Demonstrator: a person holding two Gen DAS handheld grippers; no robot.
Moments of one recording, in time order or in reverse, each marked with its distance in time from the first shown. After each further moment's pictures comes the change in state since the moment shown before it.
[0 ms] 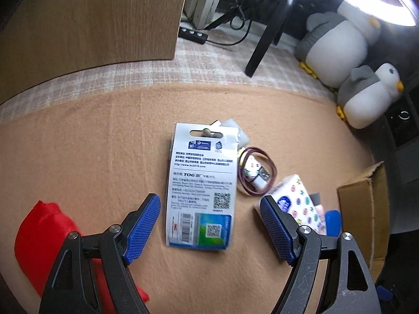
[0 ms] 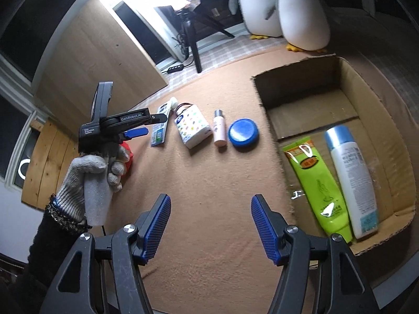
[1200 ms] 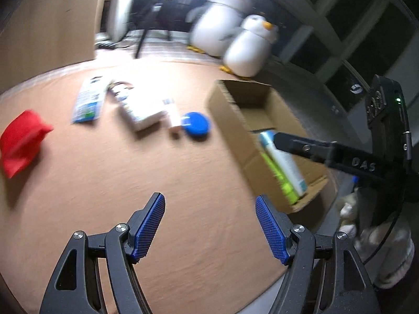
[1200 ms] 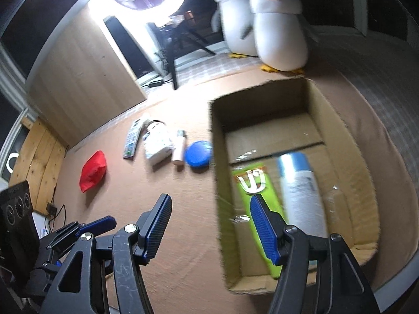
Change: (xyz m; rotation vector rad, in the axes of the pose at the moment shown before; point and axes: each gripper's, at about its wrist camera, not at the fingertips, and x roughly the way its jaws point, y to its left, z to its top) left arm -0.114 -0.132 -0.213 0.162 -0.146 -0.189; right arm -0.010 -0.035 0.020 -0.103 -0.066 -0.058
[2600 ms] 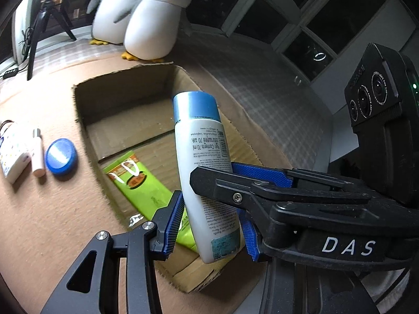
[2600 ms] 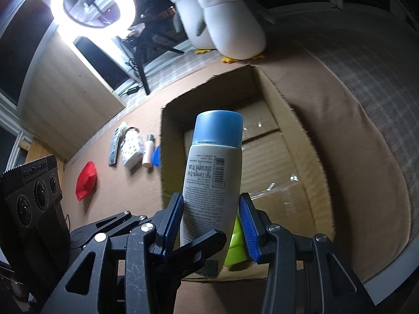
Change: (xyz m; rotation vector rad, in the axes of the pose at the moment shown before) left arm 0.118 -0.168 0.041 0.190 0.117 -0.189; right arm -0.022 -0.089 0.003 0.162 0.045 -0.005
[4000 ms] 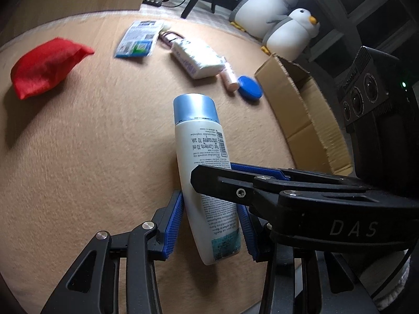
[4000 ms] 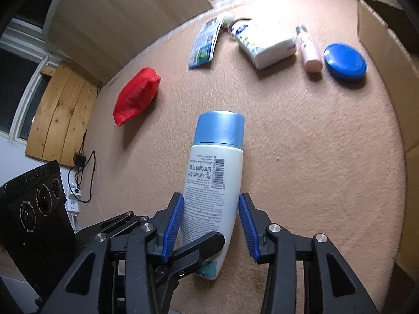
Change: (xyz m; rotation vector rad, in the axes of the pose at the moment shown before) left arm -0.123 0.190 -0.141 -0.338 -0.050 0.164; right arm 0.125 0.188 -0.061 -0.196 0.283 0.193
